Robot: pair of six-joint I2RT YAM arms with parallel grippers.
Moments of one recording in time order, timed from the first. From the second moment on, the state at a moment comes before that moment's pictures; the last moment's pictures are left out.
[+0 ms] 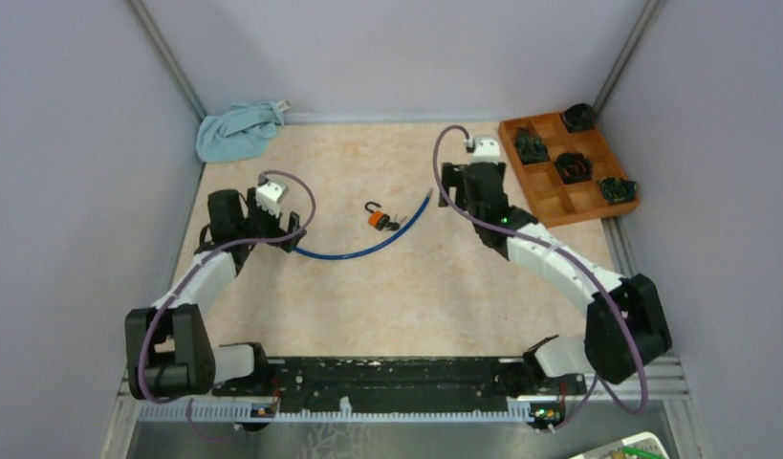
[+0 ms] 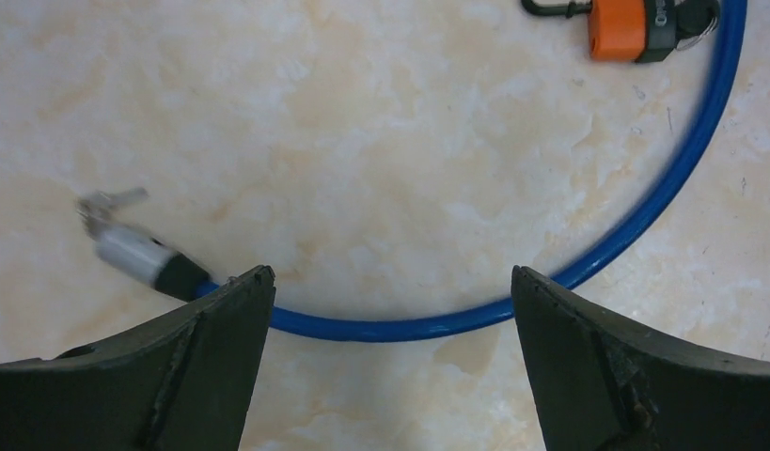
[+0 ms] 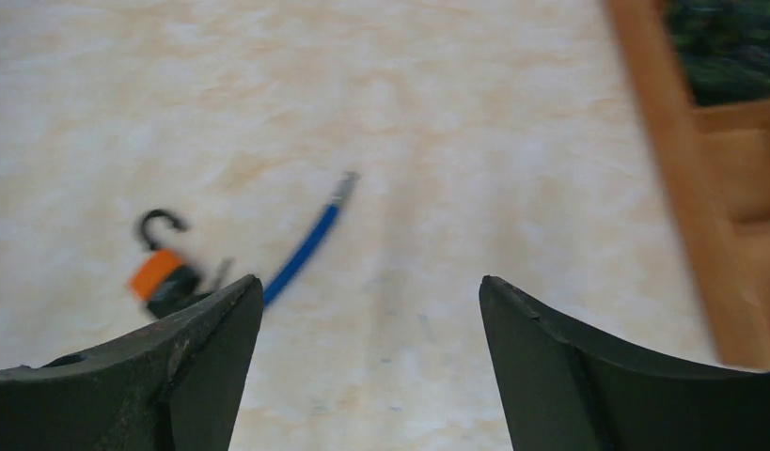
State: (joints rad) left arm 0.04 1.25 0.74 -0.08 0.52 0.47; right arm 0.51 1.42 1.06 -0.13 0.24 0.30
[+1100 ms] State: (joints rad) left arm 0.06 1.59 0.21 1.29 0.39 0.07; right arm 0.13 1.42 0.17 1.07 0.47 0.04
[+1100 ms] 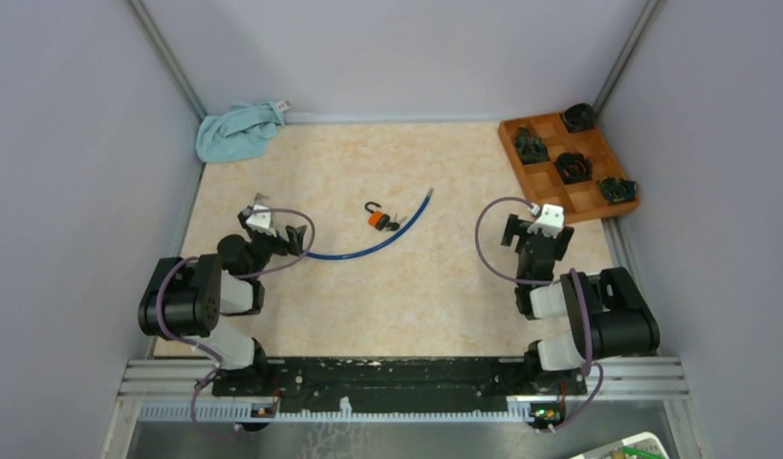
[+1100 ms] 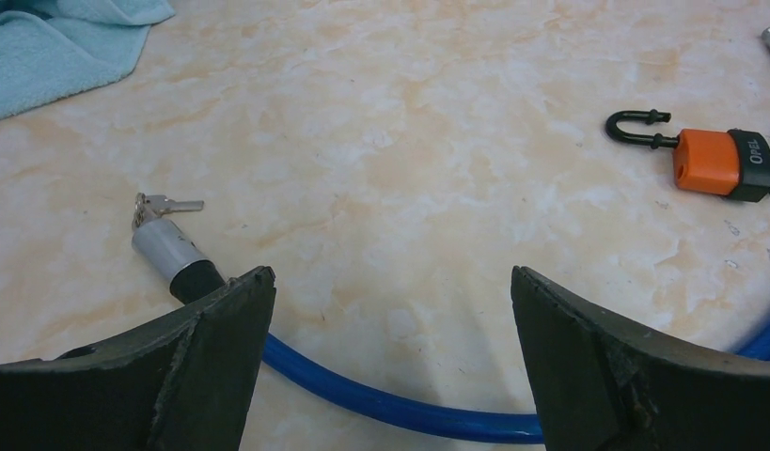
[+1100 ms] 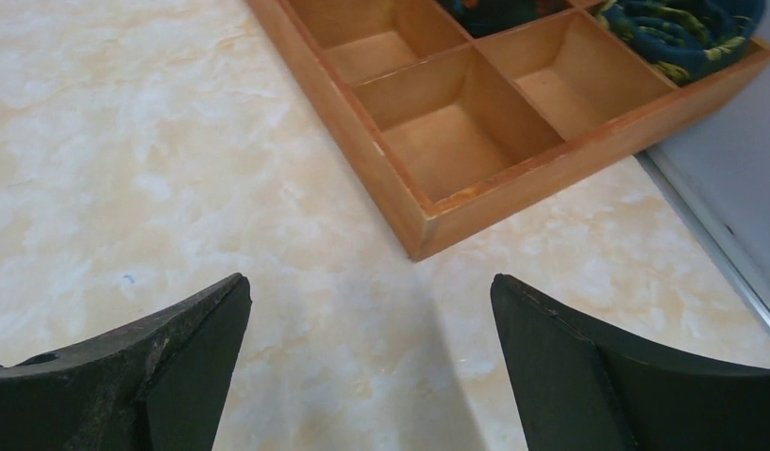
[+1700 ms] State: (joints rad) left arm 0.06 1.59 0.21 1.29 0.37 0.07; right arm 0.11 1.45 0.16 1.19 0.34 0.01
